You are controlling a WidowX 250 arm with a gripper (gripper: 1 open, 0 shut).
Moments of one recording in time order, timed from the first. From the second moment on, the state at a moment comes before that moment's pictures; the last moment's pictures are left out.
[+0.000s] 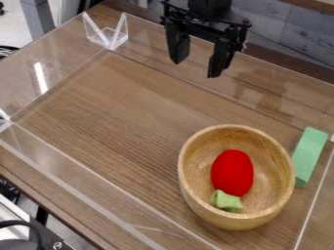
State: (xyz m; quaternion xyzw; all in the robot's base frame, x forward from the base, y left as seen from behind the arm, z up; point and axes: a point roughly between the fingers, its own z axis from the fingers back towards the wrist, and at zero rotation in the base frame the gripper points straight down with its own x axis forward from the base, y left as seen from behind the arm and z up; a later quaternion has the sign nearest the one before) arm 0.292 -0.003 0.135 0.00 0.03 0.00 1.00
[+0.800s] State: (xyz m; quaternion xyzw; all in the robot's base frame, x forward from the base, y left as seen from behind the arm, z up) arm 0.235 -0.091 0.104 -0.02 0.05 -0.03 1.00
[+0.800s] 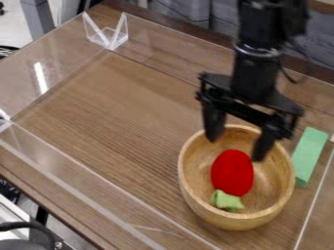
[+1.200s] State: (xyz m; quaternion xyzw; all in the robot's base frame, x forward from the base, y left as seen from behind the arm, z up) arm 0.229 -0.103 0.086 -0.03 0.03 -0.01 1.00
